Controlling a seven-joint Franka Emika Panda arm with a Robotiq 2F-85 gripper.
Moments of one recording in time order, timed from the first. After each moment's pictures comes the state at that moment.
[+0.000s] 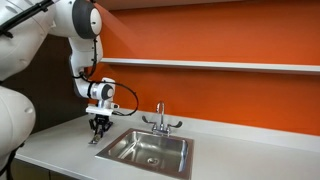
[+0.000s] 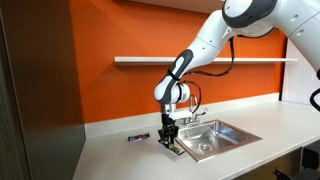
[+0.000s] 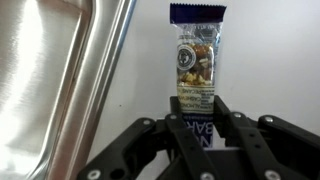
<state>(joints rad) 0.14 0.57 0.16 -1.96 0.04 2.36 -0.16</state>
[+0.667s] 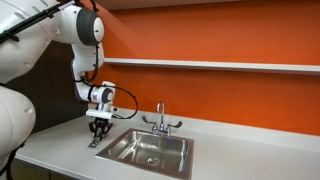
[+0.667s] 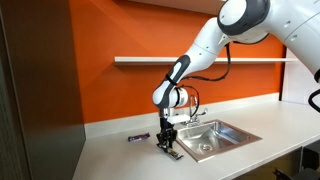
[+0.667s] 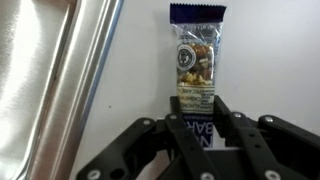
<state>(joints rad) 0.14 0.63 0.17 -1.91 0.04 2.36 -0.16</state>
